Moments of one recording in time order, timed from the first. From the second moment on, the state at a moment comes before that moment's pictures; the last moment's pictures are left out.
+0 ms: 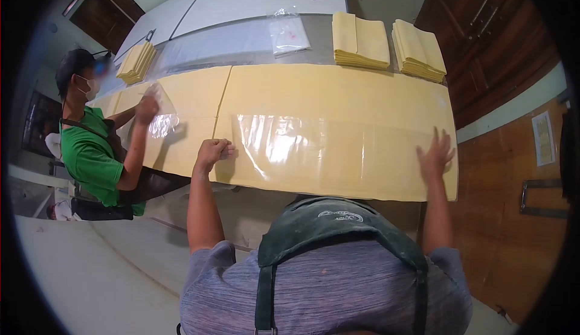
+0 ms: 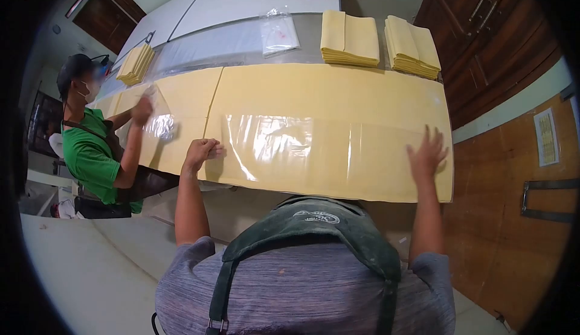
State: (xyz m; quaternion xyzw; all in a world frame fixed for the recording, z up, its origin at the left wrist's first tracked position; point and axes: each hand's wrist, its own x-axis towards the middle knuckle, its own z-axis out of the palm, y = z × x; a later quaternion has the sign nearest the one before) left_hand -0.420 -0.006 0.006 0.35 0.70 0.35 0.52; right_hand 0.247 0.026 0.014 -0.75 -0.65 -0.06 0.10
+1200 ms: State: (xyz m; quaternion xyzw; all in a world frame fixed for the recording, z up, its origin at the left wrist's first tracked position) left_hand -0.372 0.007 -0.005 0.49 0.82 0.27 0.13; right_hand 0.179 0.011 -0.058 -0.66 -0.67 0.04 0.34
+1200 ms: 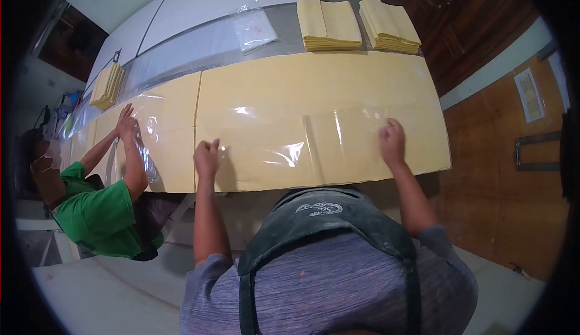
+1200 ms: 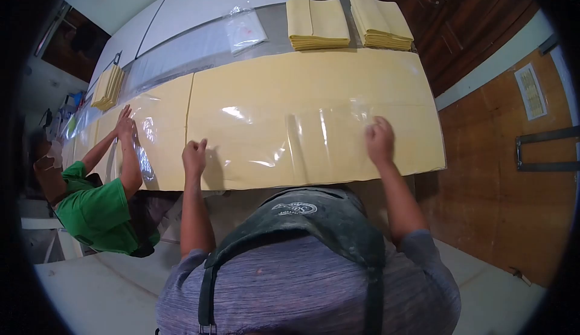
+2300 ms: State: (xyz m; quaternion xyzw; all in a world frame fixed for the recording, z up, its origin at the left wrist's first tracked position) left_hand -0.302 -0.016 -0.019 0.62 0.78 0.05 0.08; right_hand 0.204 -0.011 -0.051 -0.66 -0.72 0.03 0.21
